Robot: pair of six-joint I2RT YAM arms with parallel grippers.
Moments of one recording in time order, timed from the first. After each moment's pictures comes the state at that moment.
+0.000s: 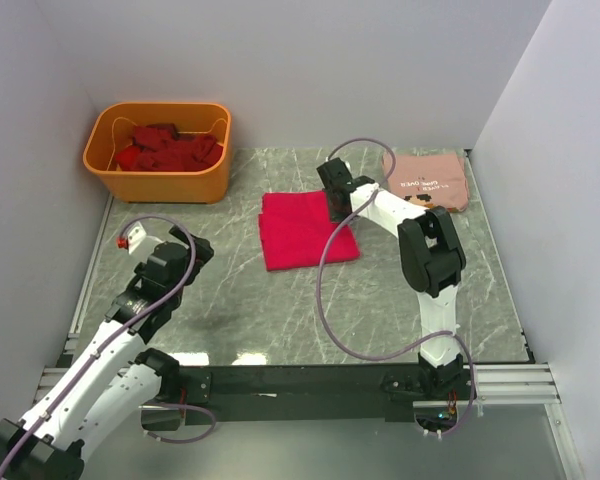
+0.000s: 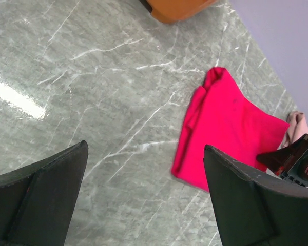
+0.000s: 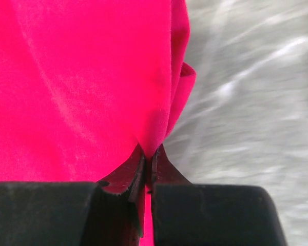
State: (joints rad) left arm -0.43 0.70 0.59 -0.44 -0.52 -1.03; right arm 0.48 2.08 1.59 -0.56 0.29 0.28
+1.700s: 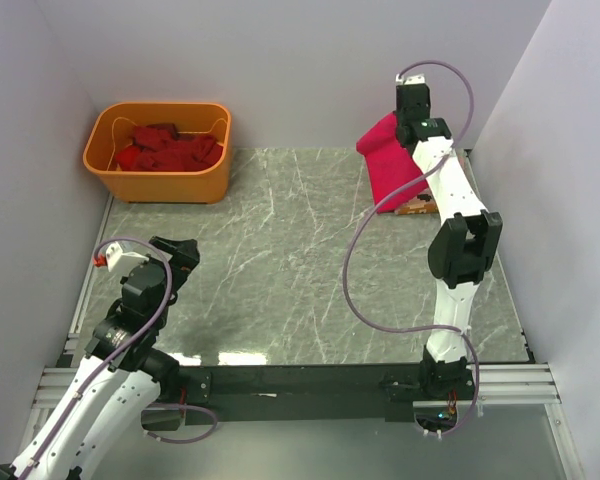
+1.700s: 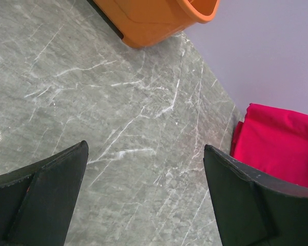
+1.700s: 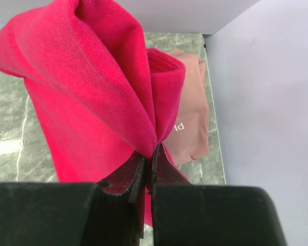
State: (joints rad) left arm -0.43 0.43 0.54 -0.45 -0.54 -1.04; right arm 0.15 2.07 2.11 -0.67 0.51 -0.15
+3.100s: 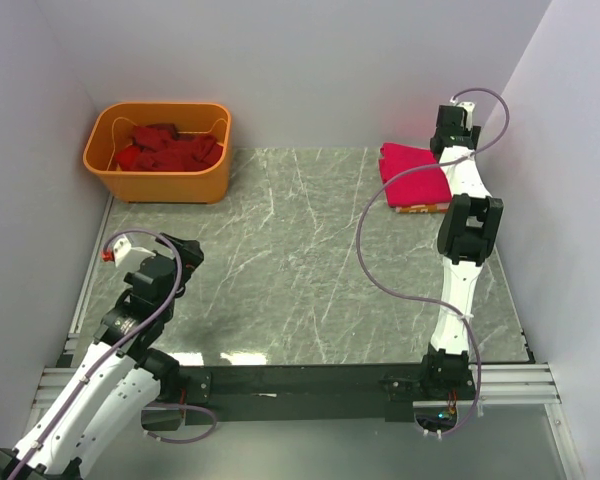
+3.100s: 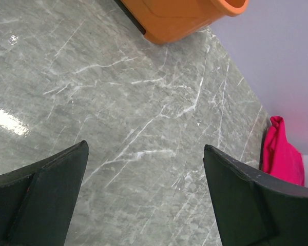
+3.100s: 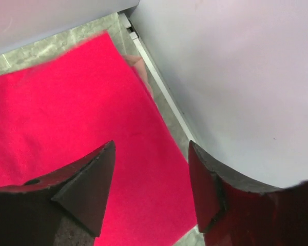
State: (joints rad) left arm -0.43 0.53 0.54 -0.45 -0.57 -1.03; right arm -0.11 2.42 2.23 -0.45 0.58 -0.04
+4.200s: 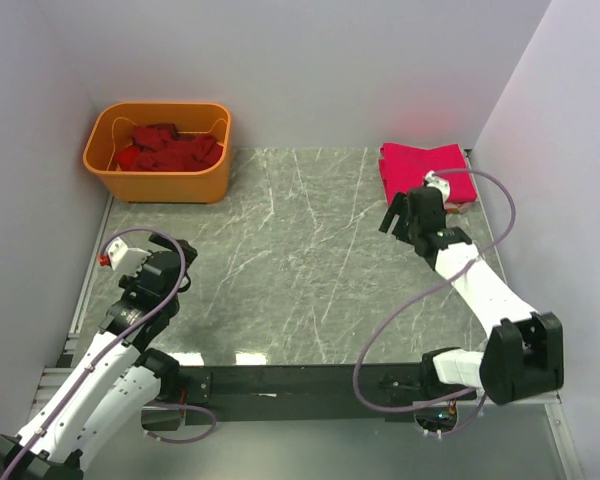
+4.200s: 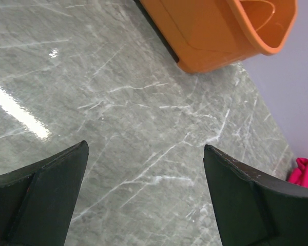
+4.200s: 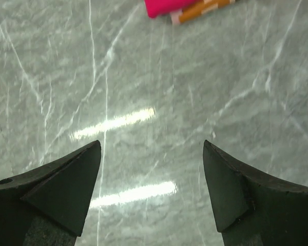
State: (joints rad) left arm -0.43 0.61 0.56 -0.49 -0.74 -1.12; right arm 0.20 1.28 0.92 -0.35 0.24 0.50
